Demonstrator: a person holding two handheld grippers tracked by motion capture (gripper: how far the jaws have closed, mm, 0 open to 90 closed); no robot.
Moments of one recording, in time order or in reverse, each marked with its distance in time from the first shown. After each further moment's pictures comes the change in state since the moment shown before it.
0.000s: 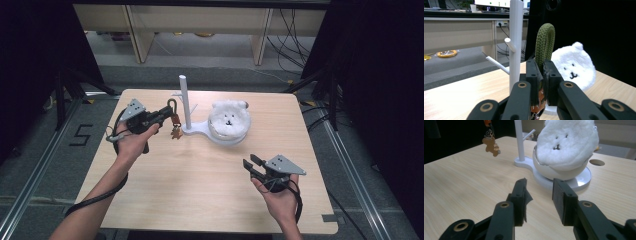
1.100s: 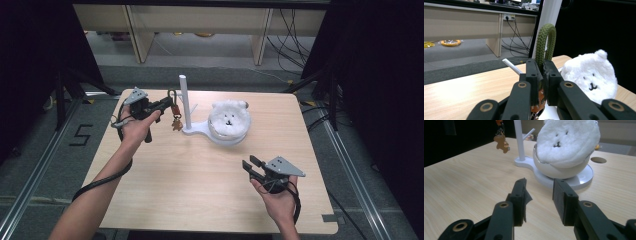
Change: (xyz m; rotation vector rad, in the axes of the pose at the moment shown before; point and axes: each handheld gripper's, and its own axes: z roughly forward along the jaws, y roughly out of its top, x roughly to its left) left arm 0.030 0.006 0.031 0.034 0.042 -0.101; right arm 0.001 -0.007 0.004 -0.018 0.019 0.035
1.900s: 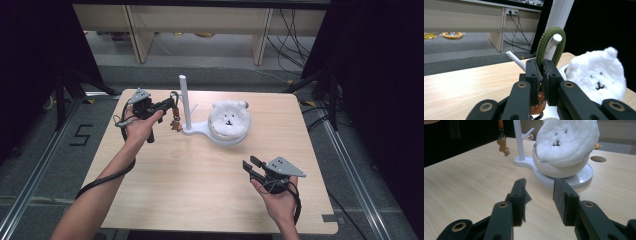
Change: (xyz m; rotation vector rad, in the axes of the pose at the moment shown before) left arm 0.004 -0.008 0.011 0.035 0.025 -0.023; right arm -0.001 -0.001 -0.001 0.011 -0.005 0.004
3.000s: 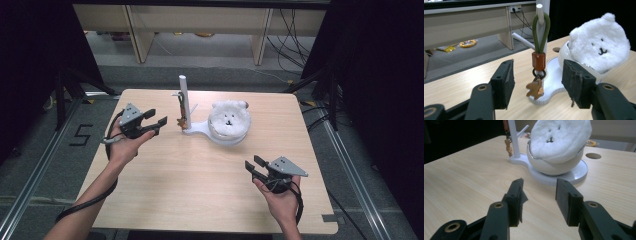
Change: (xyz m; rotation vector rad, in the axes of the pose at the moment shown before) left arm -0.010 -0.026 -0.062 0.035 0.064 0.221; right arm -0.009 -0.004 -0.001 0.005 -0.025 0.015
